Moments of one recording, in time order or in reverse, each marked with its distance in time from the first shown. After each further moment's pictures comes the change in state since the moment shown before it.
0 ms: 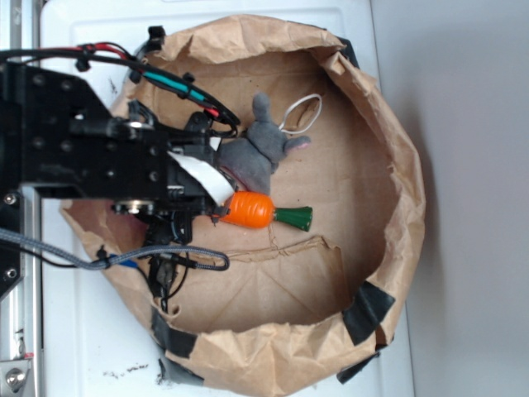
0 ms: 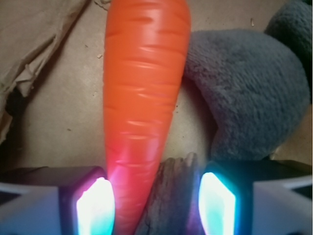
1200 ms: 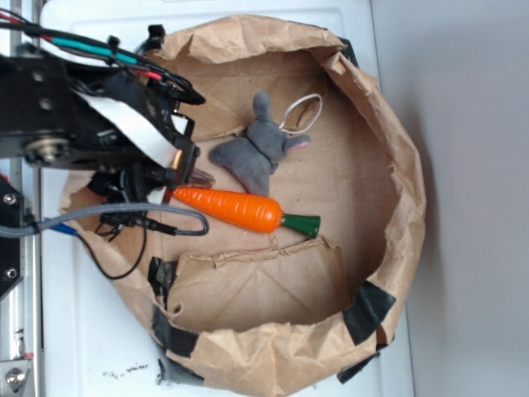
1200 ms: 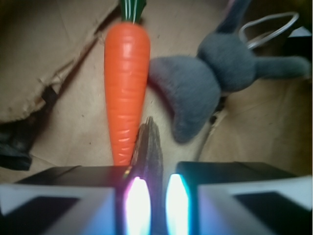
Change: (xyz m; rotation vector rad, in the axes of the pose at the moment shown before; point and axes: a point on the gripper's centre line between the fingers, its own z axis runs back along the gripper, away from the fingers) arm -0.016 0.011 0.029 -0.009 -0.095 0.010
